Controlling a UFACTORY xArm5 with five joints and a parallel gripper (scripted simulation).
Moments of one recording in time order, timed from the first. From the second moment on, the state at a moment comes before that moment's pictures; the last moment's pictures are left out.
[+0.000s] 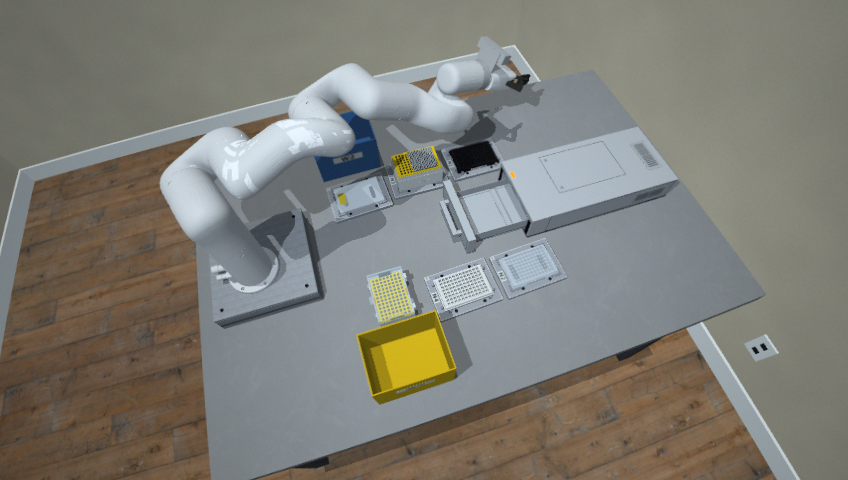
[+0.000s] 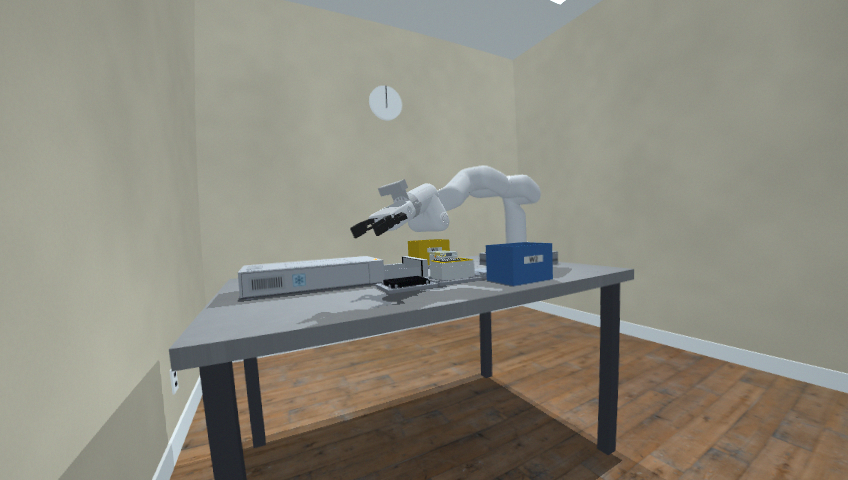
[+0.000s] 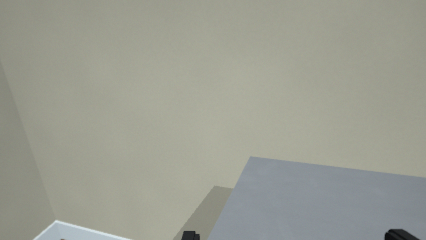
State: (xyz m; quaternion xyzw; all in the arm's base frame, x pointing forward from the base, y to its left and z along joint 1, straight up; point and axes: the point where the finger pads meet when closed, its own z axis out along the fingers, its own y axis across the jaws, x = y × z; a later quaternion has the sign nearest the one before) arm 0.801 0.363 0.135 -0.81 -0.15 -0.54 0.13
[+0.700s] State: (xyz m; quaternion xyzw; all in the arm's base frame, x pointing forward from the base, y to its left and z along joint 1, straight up) arm 0.801 0.360 0.134 -0.82 -0.15 -0.53 0.13
